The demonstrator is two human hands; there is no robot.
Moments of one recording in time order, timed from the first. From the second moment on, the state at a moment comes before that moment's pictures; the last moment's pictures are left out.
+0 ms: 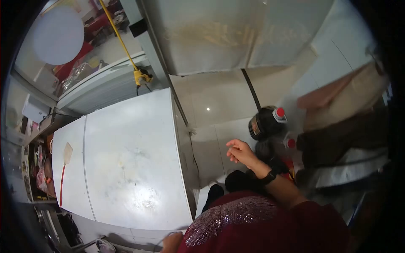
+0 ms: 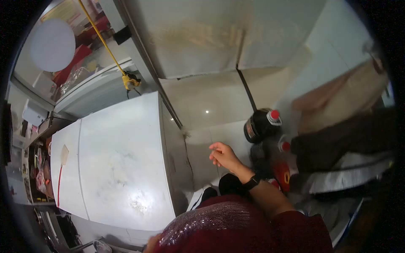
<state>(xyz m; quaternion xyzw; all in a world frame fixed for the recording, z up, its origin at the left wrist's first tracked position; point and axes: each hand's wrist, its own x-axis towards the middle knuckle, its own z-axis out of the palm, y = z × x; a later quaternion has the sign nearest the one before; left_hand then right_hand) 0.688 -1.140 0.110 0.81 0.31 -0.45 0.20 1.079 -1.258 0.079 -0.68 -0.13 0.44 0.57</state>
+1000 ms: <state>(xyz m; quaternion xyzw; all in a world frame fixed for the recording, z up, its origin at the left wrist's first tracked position) 1.225 -1.020 0.128 0.89 0.35 -0.10 0.28 1.702 -1.256 0.272 -0.57 -0.18 -0.51 0.62</state>
